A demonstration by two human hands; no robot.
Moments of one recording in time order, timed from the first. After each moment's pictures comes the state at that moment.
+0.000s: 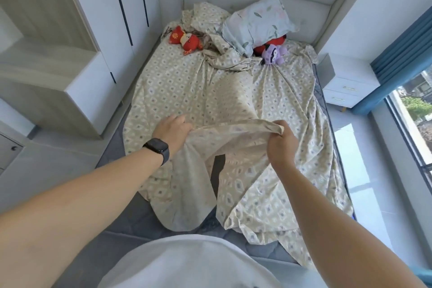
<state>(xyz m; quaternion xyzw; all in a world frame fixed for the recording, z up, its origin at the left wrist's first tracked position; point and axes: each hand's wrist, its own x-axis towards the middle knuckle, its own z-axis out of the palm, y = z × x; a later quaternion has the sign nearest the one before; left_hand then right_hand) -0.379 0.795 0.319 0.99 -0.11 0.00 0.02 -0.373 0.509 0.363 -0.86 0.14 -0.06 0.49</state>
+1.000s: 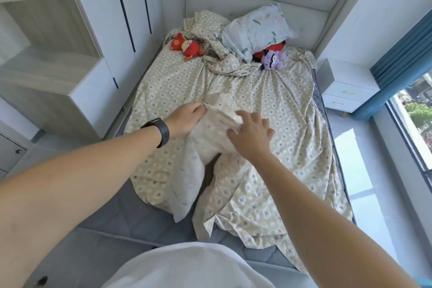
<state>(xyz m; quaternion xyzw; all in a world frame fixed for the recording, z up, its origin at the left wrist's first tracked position) -0.352 0.763 0.367 0.88 0.00 -0.08 0.47 -0.370 0.545 0.382 -0.98 -0.05 0.03 0.17</state>
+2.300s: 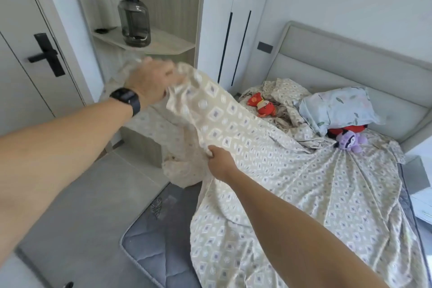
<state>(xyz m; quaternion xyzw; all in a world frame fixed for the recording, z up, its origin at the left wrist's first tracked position) -0.403 1.145 0.521 0.93 -0.02 0.33 -0.17 -0.344 0.889 0.392 -0.88 -0.30 0.21 0.30</state>
